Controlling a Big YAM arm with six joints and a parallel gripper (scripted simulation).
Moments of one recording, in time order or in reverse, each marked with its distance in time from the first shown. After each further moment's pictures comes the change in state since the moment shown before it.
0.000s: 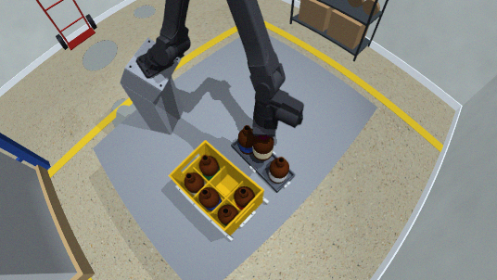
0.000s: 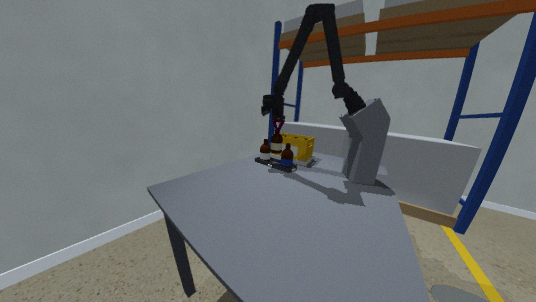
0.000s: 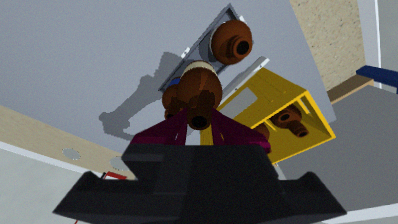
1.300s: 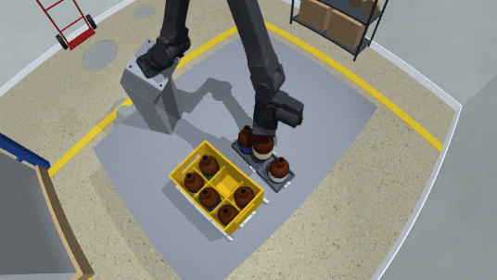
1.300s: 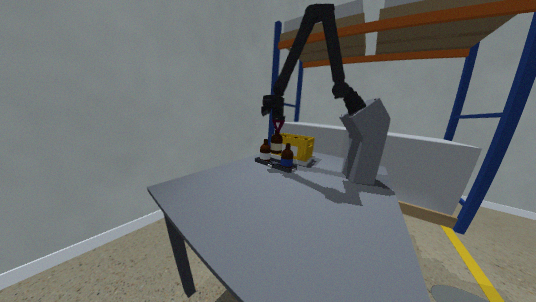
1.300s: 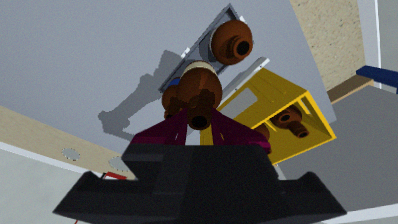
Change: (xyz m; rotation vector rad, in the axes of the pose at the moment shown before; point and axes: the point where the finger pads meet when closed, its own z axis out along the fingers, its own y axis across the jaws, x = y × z) arm 0.000 0.000 0.002 0.001 -0.001 0.000
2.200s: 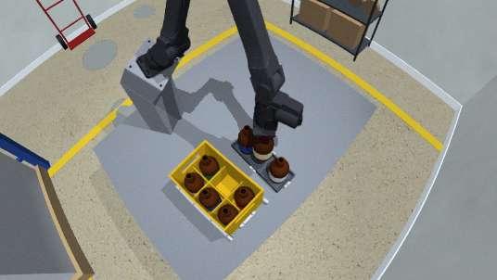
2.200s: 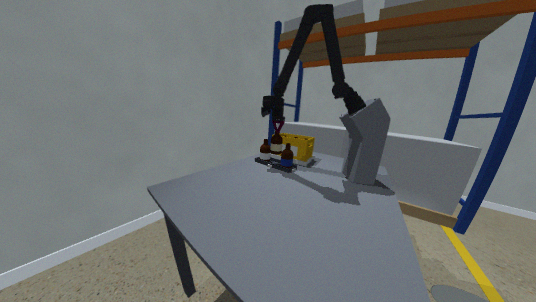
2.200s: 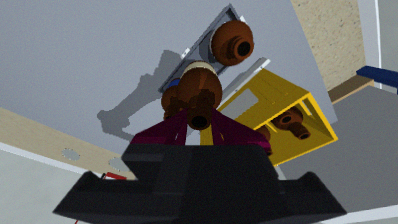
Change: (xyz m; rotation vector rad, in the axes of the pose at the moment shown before) arm -0.001 0.000 0.004 0.000 -0.002 0.001
